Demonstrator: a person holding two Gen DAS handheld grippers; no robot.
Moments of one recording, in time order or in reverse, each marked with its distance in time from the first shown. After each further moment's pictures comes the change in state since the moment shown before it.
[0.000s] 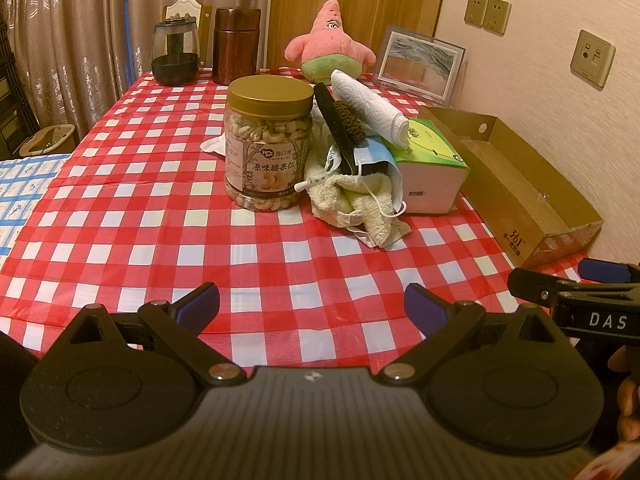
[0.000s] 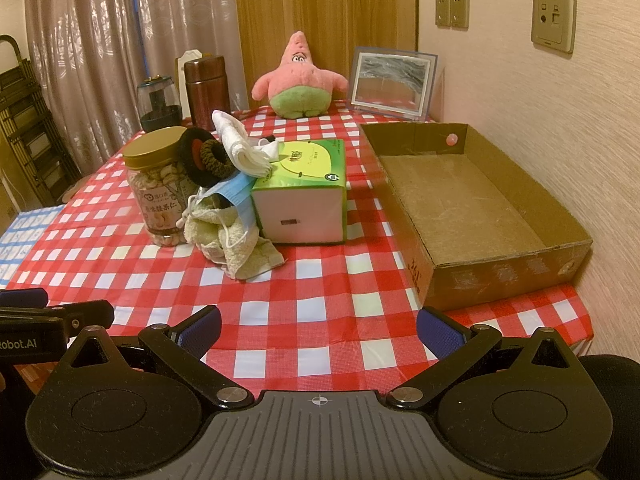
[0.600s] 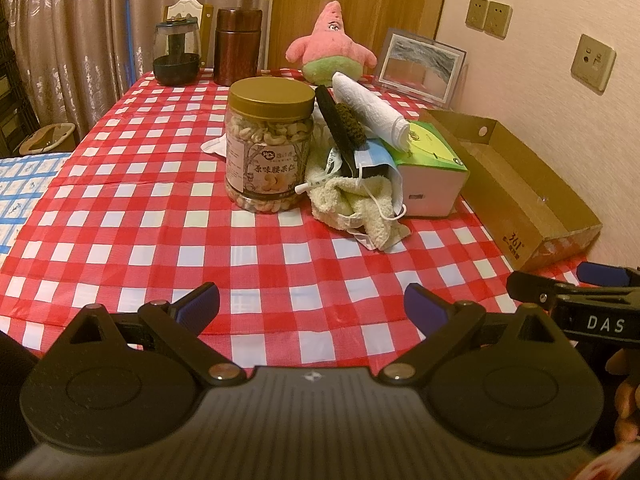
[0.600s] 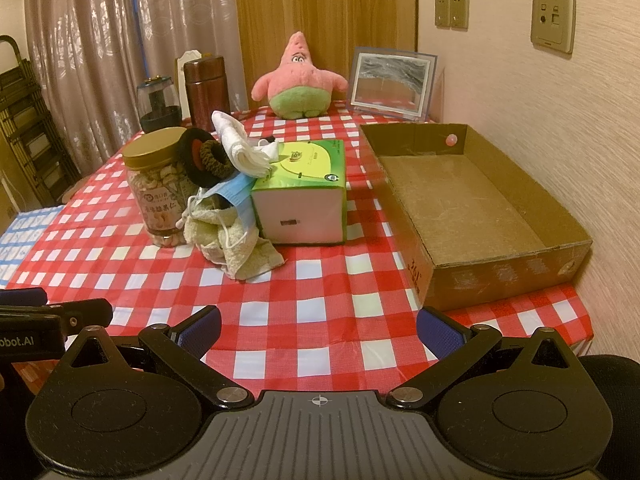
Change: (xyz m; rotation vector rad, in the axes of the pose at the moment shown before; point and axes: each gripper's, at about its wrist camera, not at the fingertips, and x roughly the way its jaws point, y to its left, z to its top) left arm -0.001 0.000 0.001 -0.010 -0.002 0.000; right arm 0.000 0.000 0.000 0.003 -0.002 0.000
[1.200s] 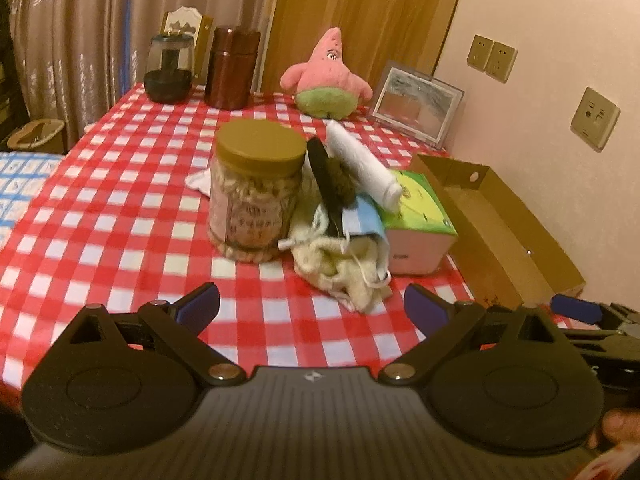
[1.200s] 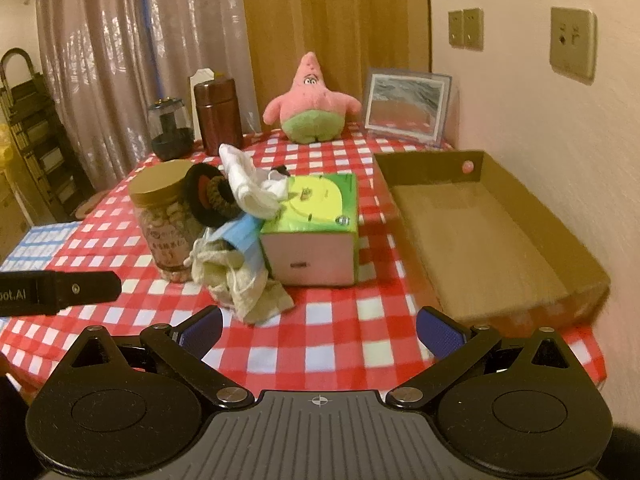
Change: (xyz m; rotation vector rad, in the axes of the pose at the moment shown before) left arm 0.010 0.005 0.049 -0.061 -0.056 -0.059; right arm 0.013 -0.004 0.033 -0.017 -0.054 0.049
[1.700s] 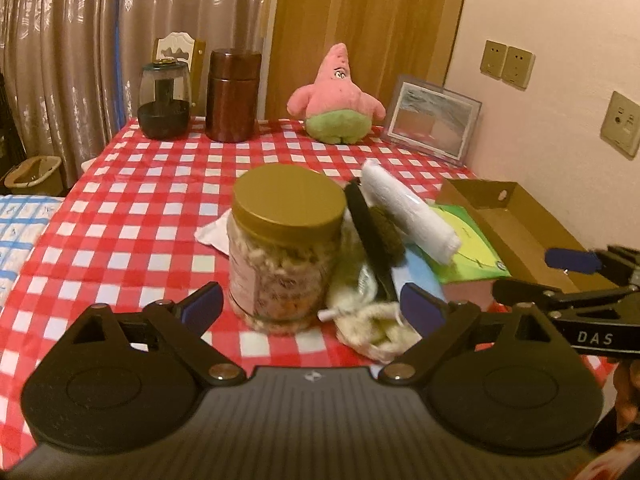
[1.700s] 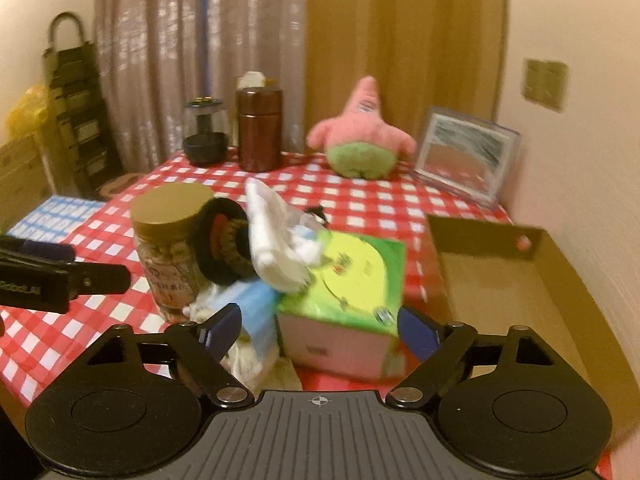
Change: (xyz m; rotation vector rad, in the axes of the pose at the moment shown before) left arm 0.056 0.032 0.040 0.071 -0.049 0.018; right arm 0.072 0.017 0.051 -0.206 -0.055 0.099
